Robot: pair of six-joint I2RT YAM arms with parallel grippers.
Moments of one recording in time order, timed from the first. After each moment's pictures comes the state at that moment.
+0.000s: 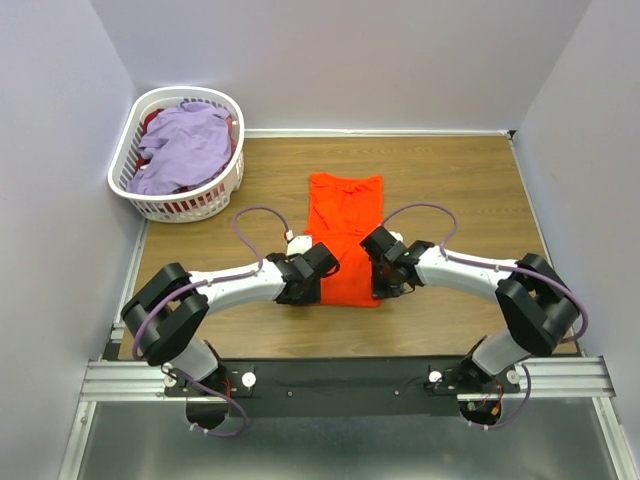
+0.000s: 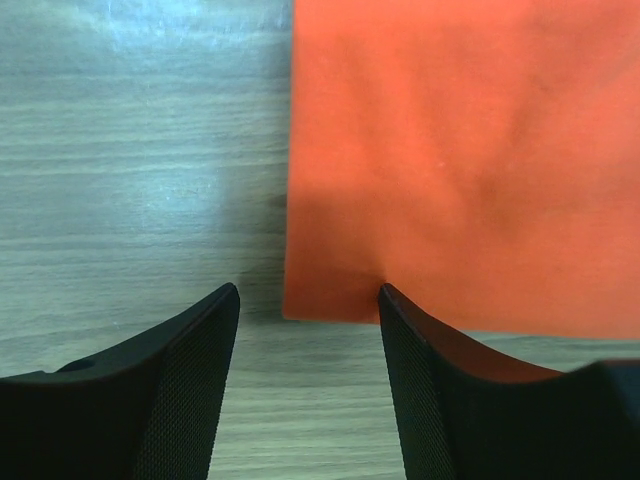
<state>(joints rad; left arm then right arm) -0.91 1.52 0.83 -0.55 -0.33 -0.89 0.77 1.57 0.85 -0.53 0.12 0.72</state>
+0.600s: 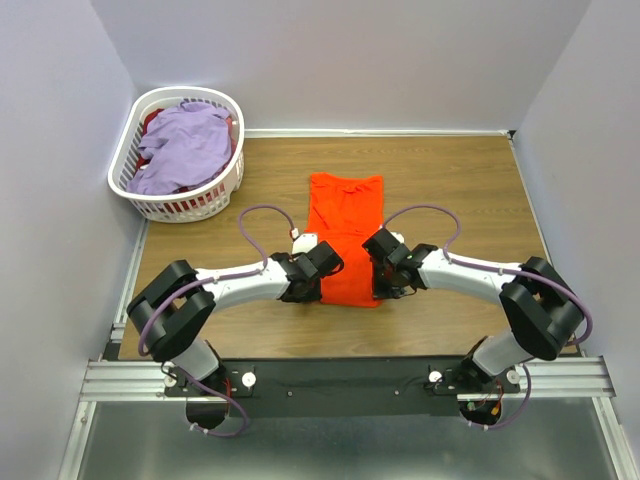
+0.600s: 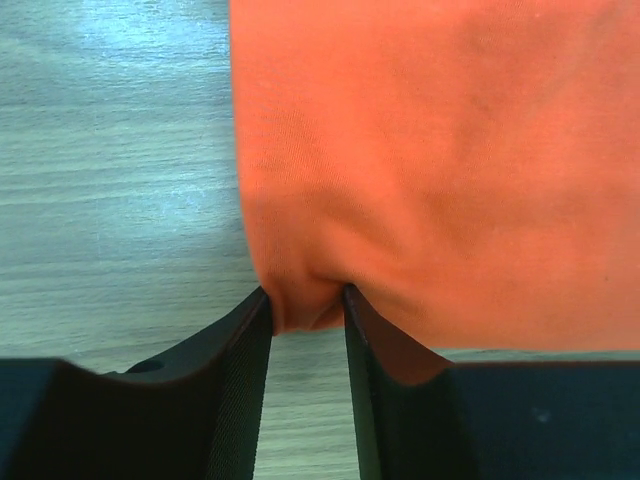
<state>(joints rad) -0.91 1.57 0.85 -0.50 -0.32 -0.88 0.77 1.53 0.81 -0.49 0.11 0.72</state>
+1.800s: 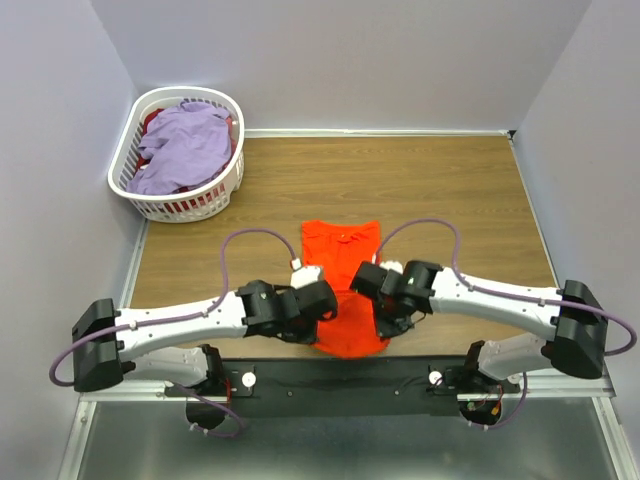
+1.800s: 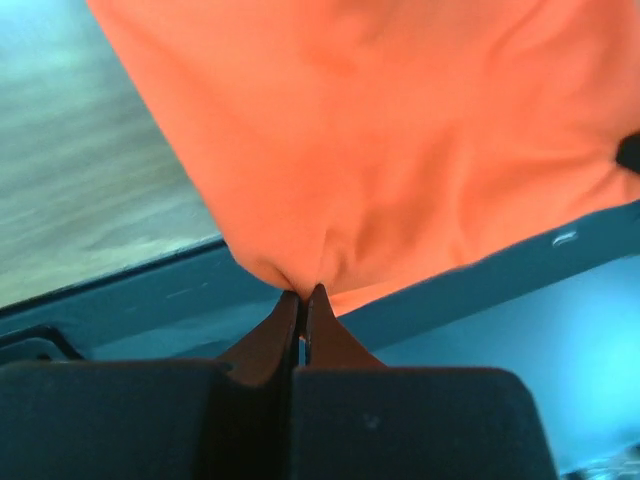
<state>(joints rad) -1.29 1.17 0.82 -0.83 -0.15 -1.10 1.14 1.35 0.89 -0.98 0.07 0.99</state>
